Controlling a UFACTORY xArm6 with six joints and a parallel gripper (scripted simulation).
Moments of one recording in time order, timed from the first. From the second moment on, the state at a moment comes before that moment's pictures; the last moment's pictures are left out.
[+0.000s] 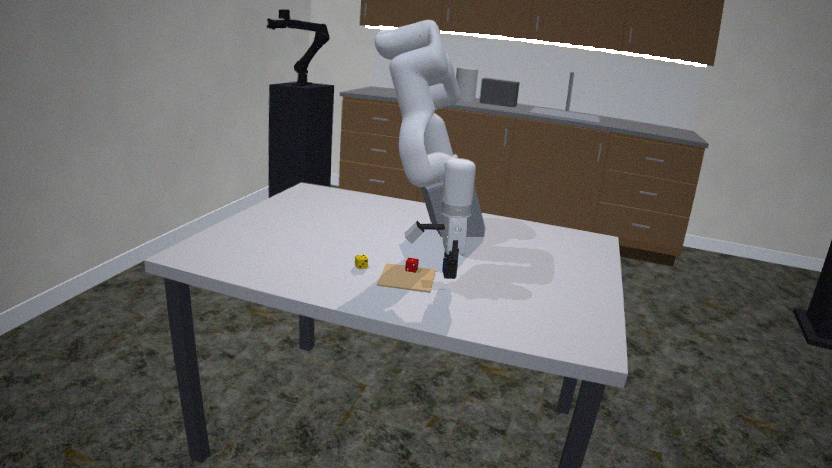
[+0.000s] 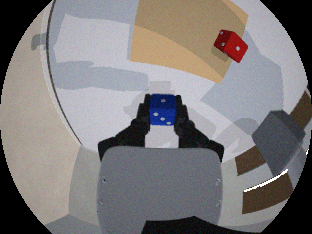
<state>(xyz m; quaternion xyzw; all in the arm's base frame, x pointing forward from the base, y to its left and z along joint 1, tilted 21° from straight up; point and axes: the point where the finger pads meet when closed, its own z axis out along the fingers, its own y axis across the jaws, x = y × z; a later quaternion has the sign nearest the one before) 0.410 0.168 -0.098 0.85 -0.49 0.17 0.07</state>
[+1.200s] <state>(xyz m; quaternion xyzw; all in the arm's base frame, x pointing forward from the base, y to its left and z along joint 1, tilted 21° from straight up) 0.399 0.168 -0.026 0.90 -0.40 0.16 0.09</state>
